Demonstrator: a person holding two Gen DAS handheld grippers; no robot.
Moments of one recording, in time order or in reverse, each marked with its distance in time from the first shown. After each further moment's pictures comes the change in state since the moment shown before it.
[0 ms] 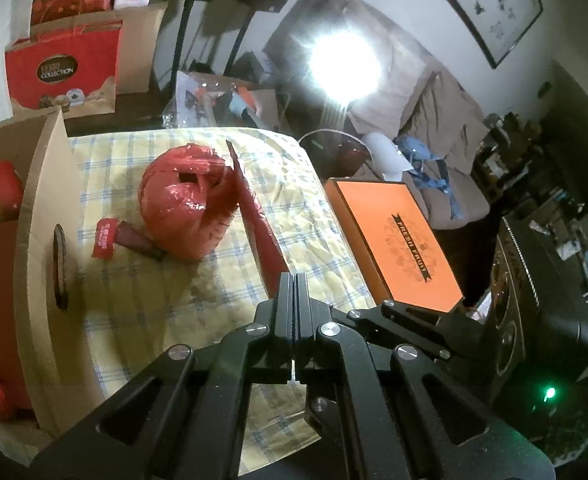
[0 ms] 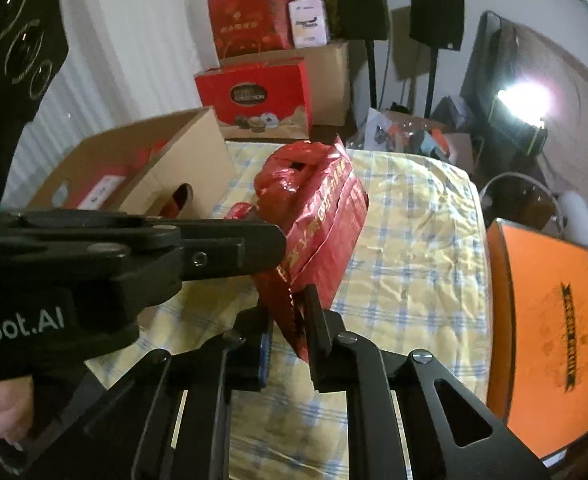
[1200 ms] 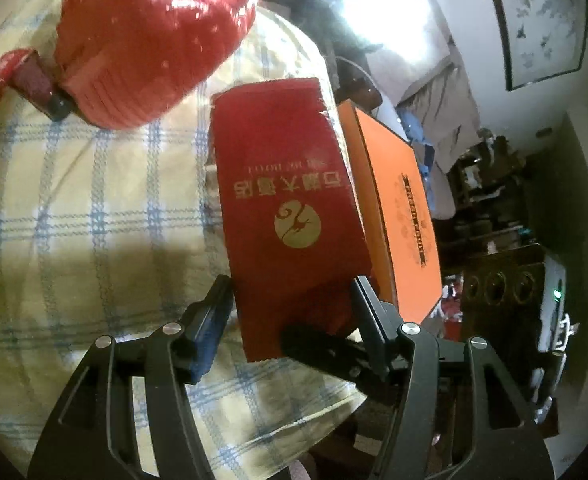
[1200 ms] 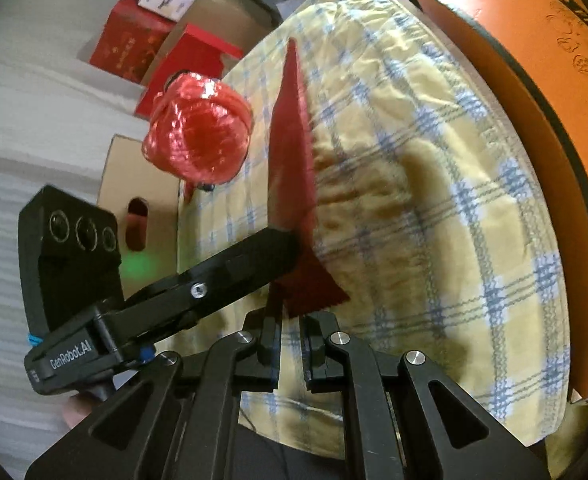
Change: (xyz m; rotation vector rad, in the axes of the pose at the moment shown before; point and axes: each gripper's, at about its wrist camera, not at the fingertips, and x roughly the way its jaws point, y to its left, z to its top) left arm 0.128 0.030 -0.036 -0.277 0.213 -0.195; right arm 0.035 -0.107 -0.065 0.612 0.242 0.311
